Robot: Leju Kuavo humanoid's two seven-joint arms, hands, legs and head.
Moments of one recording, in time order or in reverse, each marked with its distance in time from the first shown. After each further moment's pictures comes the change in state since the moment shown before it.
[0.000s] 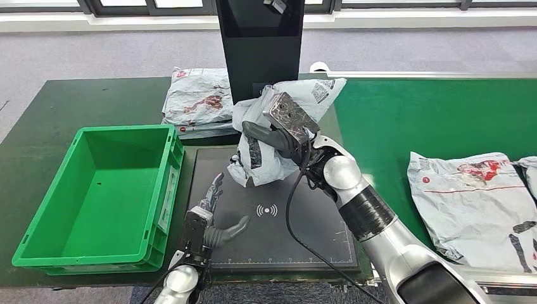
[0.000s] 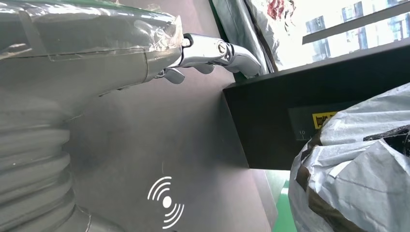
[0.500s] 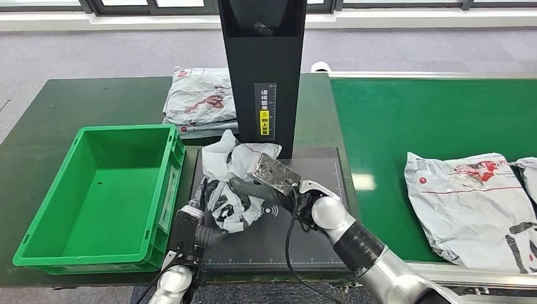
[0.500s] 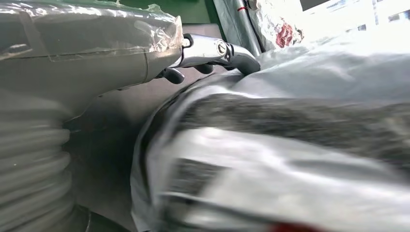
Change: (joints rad) left arm 0.006 0.019 0.019 -0.019 0.020 0.036 0.006; right arm 0.171 -0.043 0.149 -0.016 0.011 0.005 -0.044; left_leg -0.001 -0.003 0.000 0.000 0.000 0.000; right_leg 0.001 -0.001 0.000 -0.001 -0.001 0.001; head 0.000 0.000
